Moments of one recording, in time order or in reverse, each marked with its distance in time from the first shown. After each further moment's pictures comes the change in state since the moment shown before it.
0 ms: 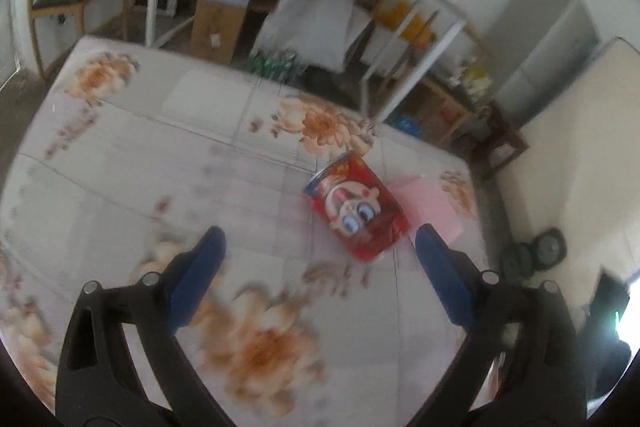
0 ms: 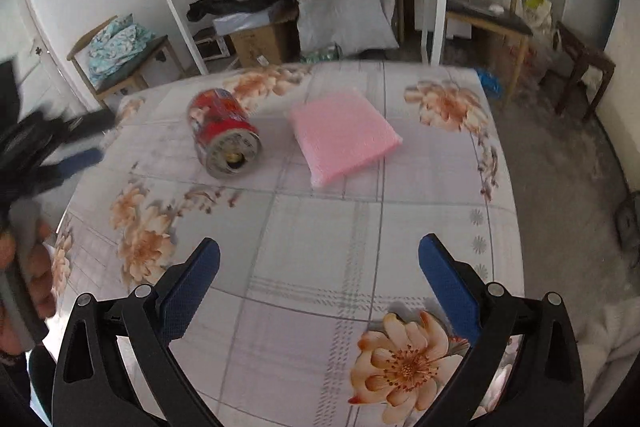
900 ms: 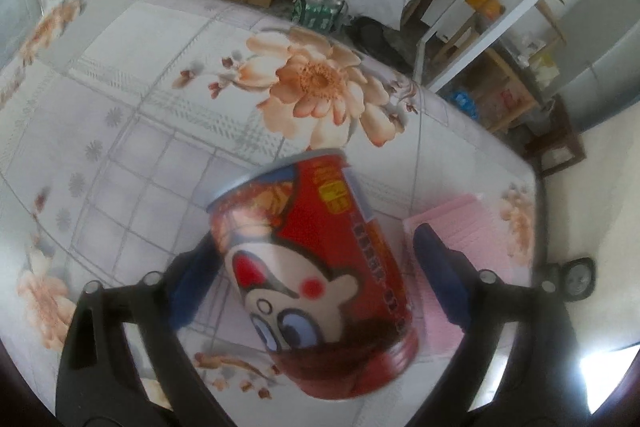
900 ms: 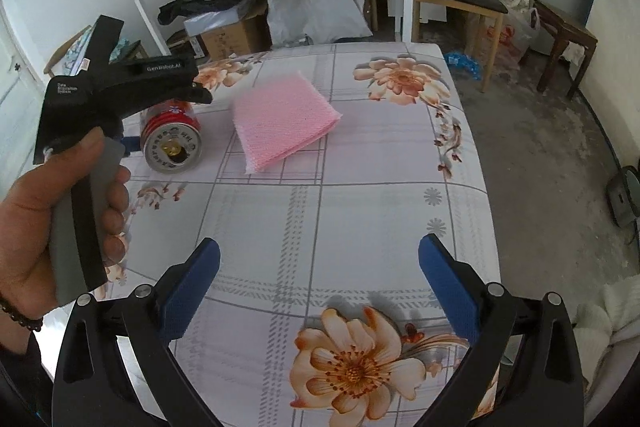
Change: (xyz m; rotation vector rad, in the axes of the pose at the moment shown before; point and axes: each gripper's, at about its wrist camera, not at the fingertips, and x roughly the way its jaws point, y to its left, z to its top) left arm 0.128 -0.040 0.020 -0.099 0.157 0.199; right arm 0.004 -0.045 -0.010 0.066 0.009 -0.050
